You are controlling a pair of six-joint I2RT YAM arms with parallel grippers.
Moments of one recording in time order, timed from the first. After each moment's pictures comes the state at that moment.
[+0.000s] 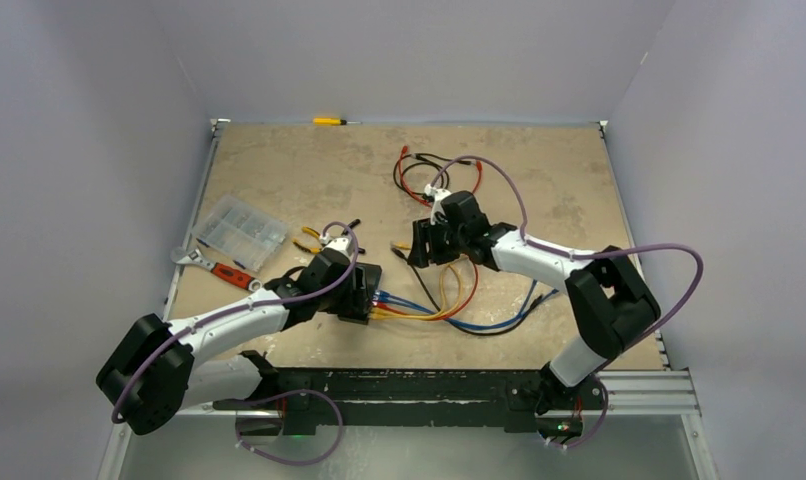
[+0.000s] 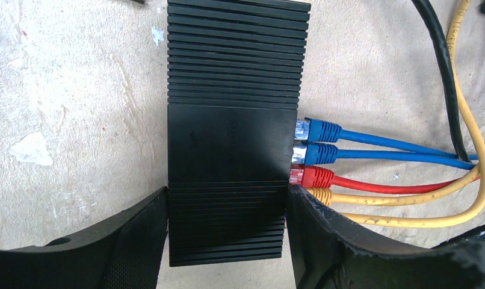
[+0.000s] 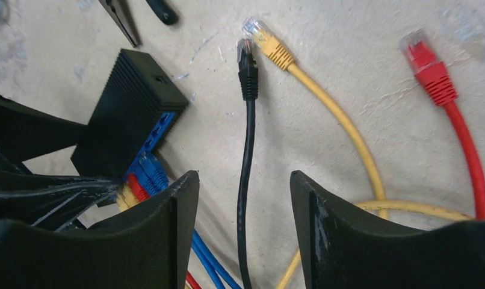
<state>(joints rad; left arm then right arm) -0.71 1.16 0.49 -0.23 -0.06 -0.65 0.62 1.60 0.94 -0.11 -0.23 0.38</state>
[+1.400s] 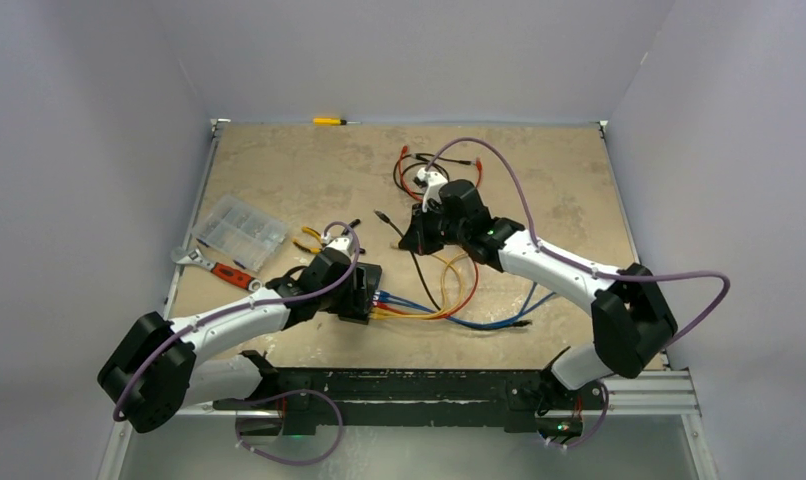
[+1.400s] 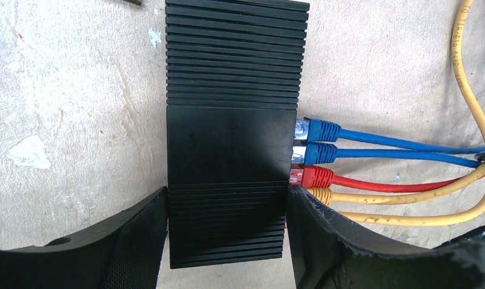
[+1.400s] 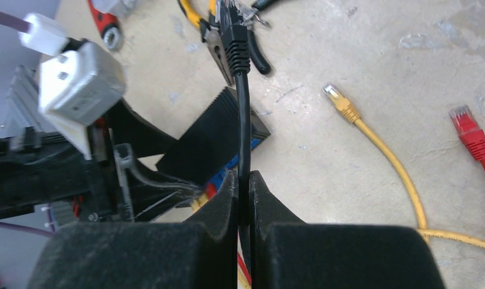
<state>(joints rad) -0.71 1.18 0.50 -0.23 -0.06 -0.64 0.69 1.51 1.02 -0.11 -0.24 0.40</state>
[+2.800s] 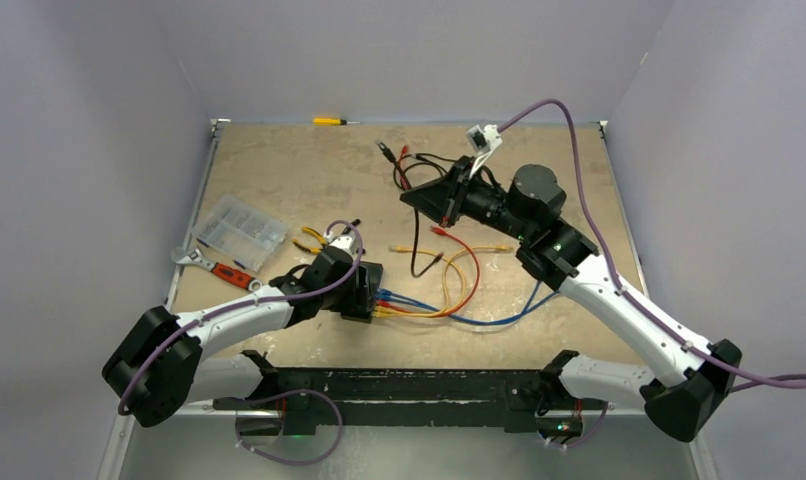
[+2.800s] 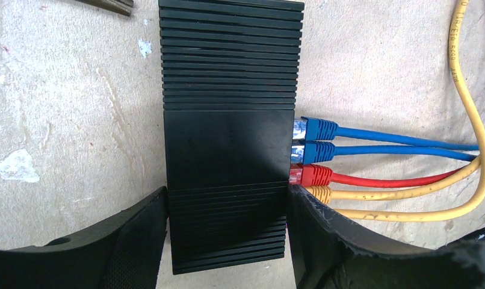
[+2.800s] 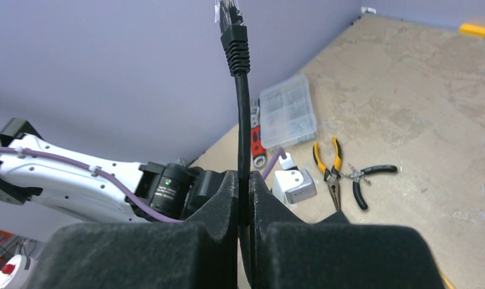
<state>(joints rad) -0.71 1.21 0.50 -0.19 -0.05 -0.64 0.69 1.14 1.13 0.04 -0.35 0.54</state>
